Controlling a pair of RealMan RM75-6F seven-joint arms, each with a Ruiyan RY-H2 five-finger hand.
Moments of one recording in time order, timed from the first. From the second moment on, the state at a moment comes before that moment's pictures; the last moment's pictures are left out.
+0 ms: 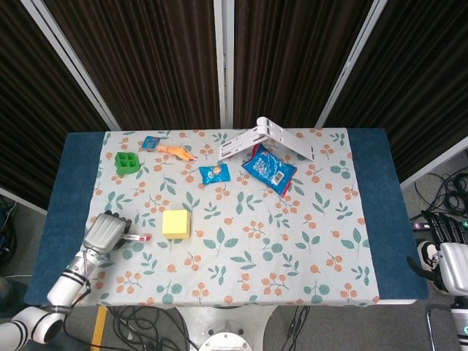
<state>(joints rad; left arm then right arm) -0.46 -1.52 0.04 -1.11 1.46 1.10 0.15 0.06 -1.05 0.06 -1.57 -1.48 1.46 0.18</state>
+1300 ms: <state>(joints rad) -0.66 -1.68 -0.10 -1.08 1.38 0.90 0.24 0.02 -1.04 0.06 -1.54 -1.46 1.48 0.20</state>
